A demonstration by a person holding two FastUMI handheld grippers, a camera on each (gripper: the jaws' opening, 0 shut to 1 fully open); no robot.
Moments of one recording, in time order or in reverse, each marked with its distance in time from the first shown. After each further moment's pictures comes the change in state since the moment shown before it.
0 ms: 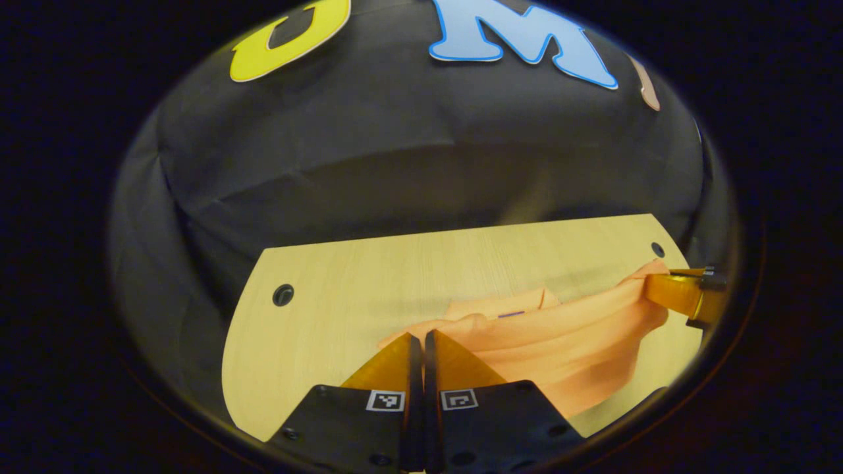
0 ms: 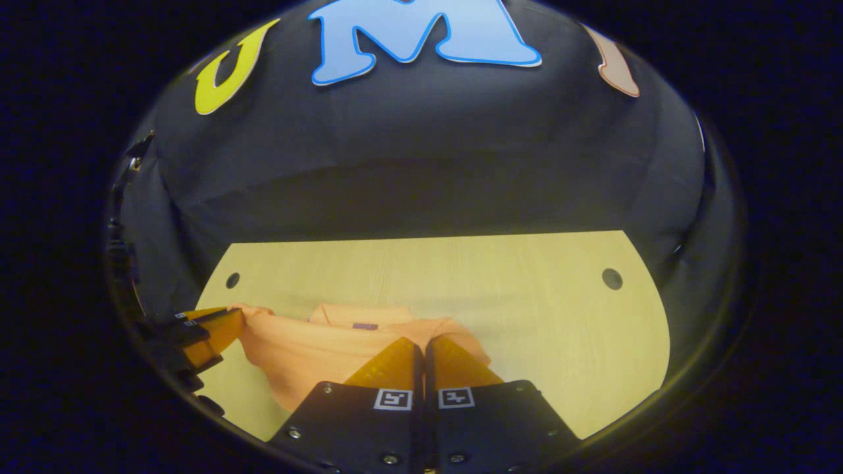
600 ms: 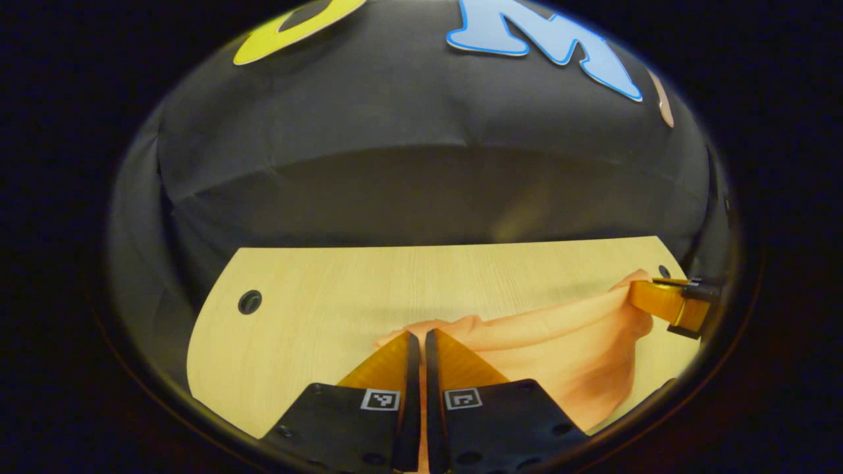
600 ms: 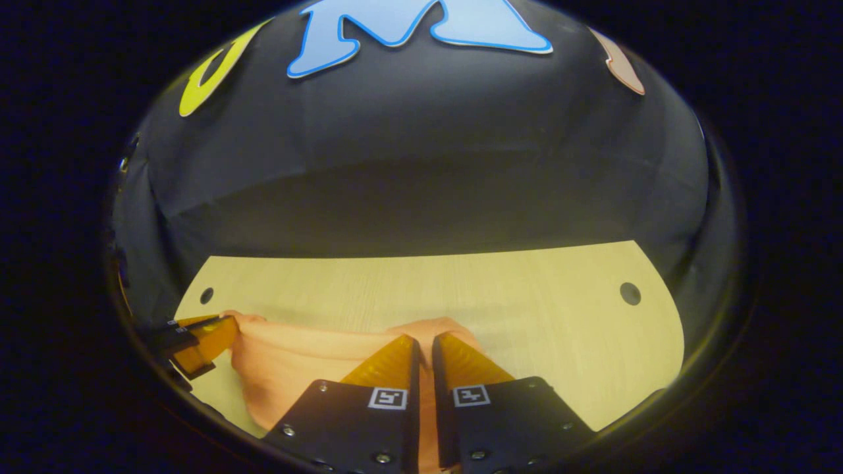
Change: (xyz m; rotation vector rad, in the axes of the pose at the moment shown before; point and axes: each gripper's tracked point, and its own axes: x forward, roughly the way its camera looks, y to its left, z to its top) left arm 0.057 0.002 -0.007 -0.066 -0.043 -0.056; right arm 0.067 -0.008 0.010 -0.002 -0.074 -0.031
